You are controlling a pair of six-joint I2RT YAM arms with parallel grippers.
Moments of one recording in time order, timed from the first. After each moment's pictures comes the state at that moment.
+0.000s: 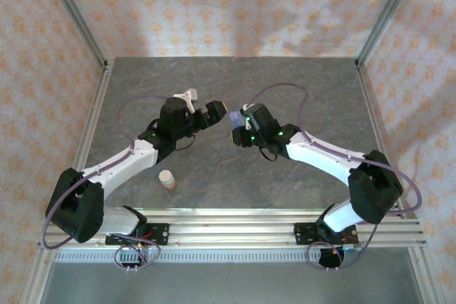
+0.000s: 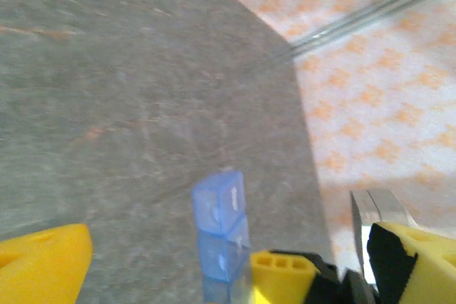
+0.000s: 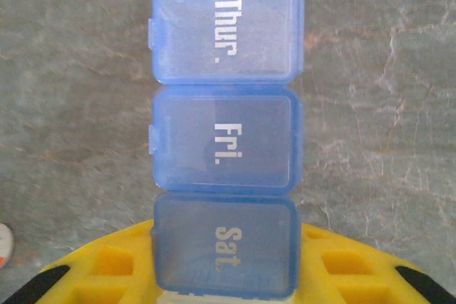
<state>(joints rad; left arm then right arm) -0.46 1.33 0.82 0.14 0.25 -0.94 0.72 1.48 1.00 -0.32 -0.02 0.44</state>
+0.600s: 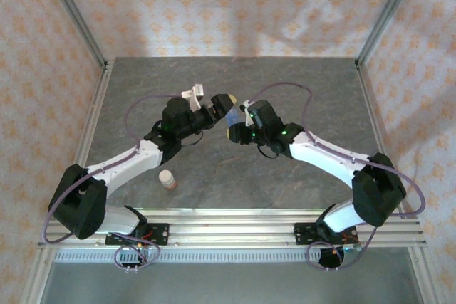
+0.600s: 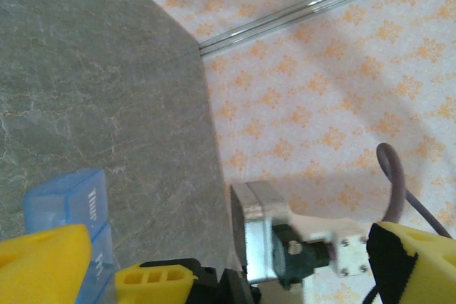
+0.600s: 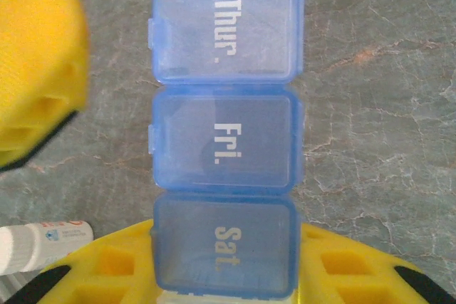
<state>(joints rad) -0.51 1.37 0.82 0.37 0.31 -1.13 0.71 1.45 1.00 -0.26 -0.15 0.51</state>
